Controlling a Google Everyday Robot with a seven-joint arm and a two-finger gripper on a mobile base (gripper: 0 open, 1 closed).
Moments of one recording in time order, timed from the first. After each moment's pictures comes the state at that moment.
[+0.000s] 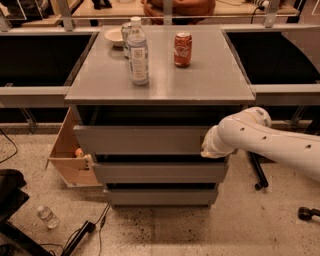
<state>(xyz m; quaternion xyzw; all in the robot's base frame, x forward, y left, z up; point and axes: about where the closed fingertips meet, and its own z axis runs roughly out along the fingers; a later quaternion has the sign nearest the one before) 0.641 -0.175 0.626 -0.65 0.71 -0.10 0.24</state>
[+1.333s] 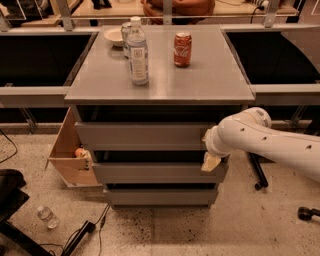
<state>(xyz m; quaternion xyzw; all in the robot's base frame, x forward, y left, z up) 0.640 -0.175 0.626 -0.65 0.71 -0.10 0.24</state>
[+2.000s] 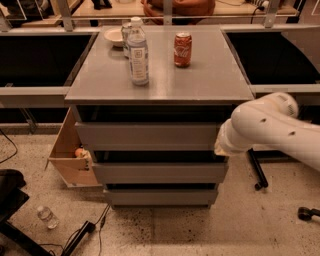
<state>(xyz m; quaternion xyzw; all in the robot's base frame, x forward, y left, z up) 0.589 -0.200 0.692 -0.66 0.72 -0.12 0.20</state>
